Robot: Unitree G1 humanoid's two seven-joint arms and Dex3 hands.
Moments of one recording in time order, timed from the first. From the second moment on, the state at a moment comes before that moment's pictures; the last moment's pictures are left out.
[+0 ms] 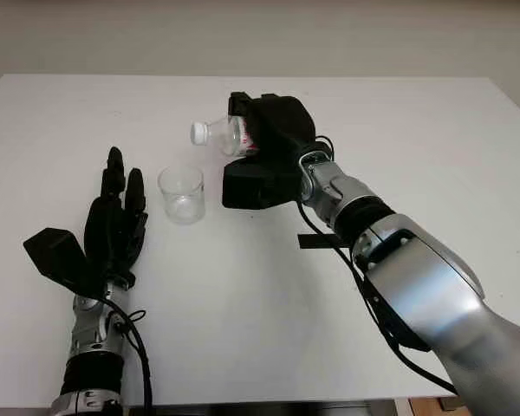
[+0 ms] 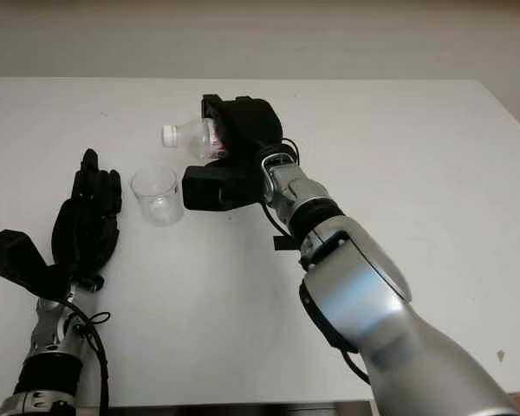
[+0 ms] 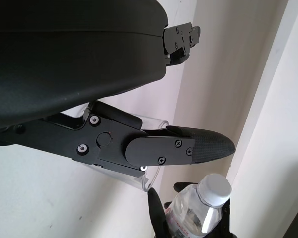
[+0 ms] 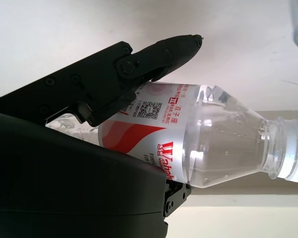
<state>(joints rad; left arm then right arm) -0.36 0.13 0.30 0.54 -0.32 -0.26 -0.28 -1.27 -0.10 0.57 1.36 -0.81 -0.15 -0.44</state>
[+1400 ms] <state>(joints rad) -0.37 0.12 0.29 0.56 -0.31 -0.30 -0.25 -1.34 -0.06 0.90 1.38 -1.10 -0.12 -0.60</state>
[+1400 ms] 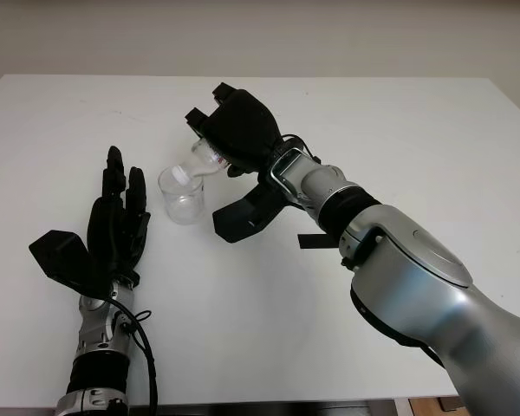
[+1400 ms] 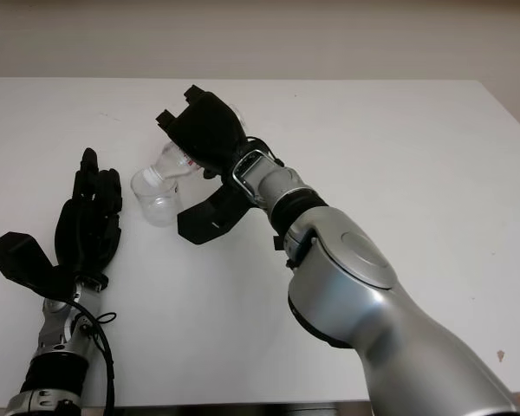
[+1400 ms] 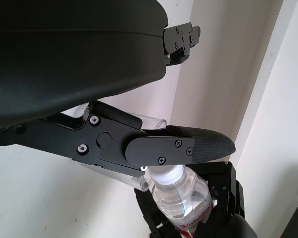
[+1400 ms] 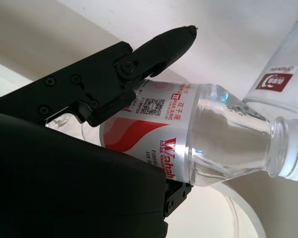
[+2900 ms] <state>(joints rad) -0.38 0.12 0.30 0.56 -0.34 -0.26 -0.29 -1.09 -0.06 0.19 1.32 -0.34 -0.43 -0.30</state>
